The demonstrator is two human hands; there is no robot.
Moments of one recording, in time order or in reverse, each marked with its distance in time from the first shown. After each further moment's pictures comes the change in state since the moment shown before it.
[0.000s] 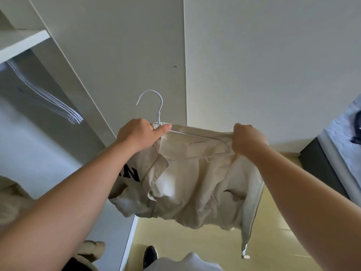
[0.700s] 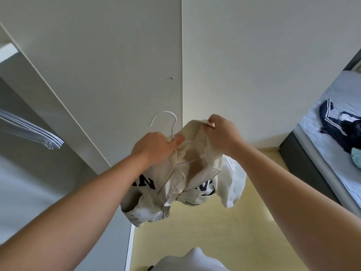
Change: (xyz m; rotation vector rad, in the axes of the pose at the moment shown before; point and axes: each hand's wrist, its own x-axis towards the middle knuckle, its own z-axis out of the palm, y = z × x) left_hand 0.047 0.004 0.026 -0.153 -0.214 0.213; right_hand 0.017 -0.092 -0.021 0.636 0.131 0.006
